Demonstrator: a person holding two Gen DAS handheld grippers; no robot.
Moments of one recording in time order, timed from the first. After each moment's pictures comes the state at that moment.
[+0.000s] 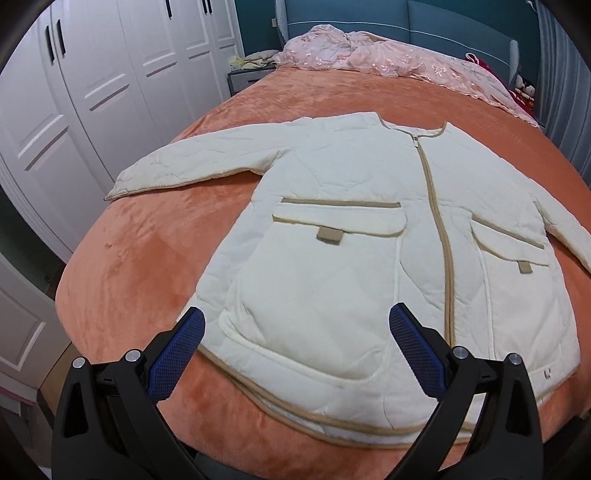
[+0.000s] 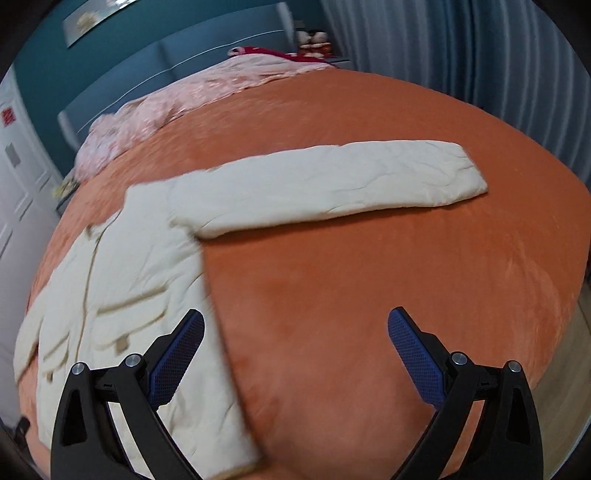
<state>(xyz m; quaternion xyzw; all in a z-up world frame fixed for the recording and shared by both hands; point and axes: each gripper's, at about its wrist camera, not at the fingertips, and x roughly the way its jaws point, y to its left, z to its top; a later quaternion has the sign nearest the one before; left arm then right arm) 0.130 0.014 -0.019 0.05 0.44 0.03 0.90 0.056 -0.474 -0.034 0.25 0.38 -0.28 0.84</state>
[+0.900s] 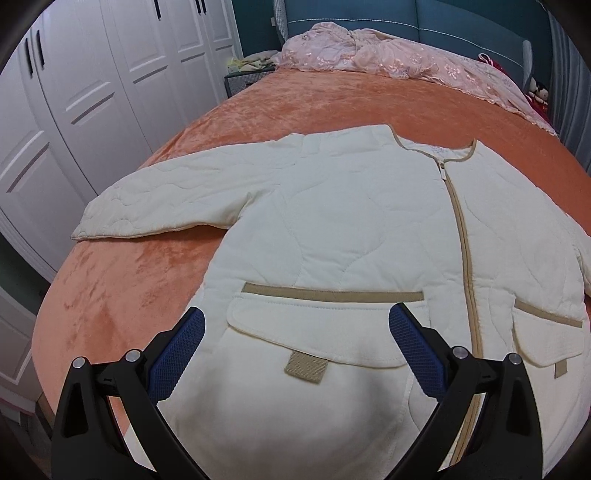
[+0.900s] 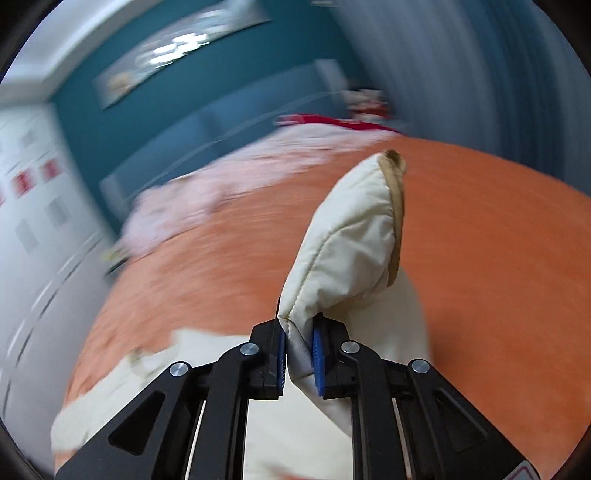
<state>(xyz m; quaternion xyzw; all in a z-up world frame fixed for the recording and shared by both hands) 0.260 -0.008 -0.043 0.04 0.44 0.04 0.90 0.262 -0.518 0.050 0.23 0.25 -0.13 0.93</state>
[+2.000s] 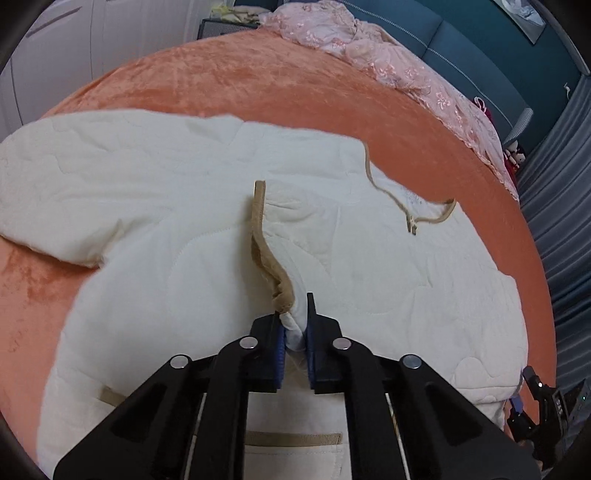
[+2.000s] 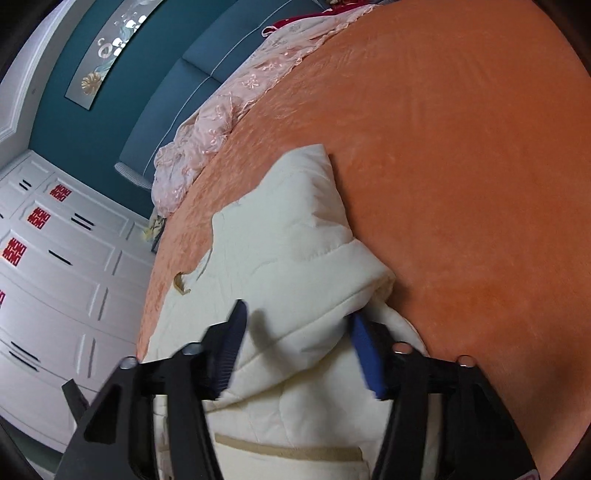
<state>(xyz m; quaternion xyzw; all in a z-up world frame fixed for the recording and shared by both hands) 0.387 -0.008 -0.066 -0.14 0.48 -0.06 0.86 0.258 -0.420 -0.094 0.43 0.33 -0.08 0.83</state>
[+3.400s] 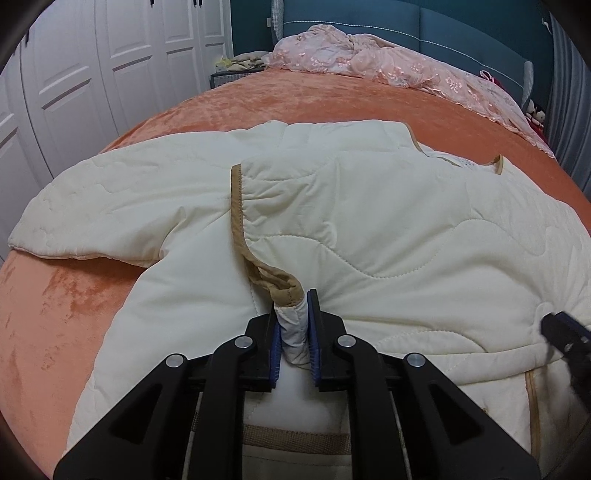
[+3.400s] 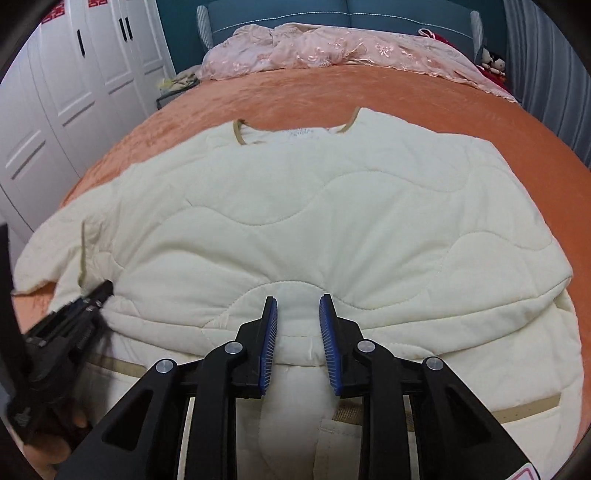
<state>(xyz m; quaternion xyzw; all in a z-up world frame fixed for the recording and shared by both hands) 0.352 -0.004 -0.118 -0.01 0.41 0.00 0.91 0.318 -0.209 -0.106 0.08 0.44 -0.05 0.89</state>
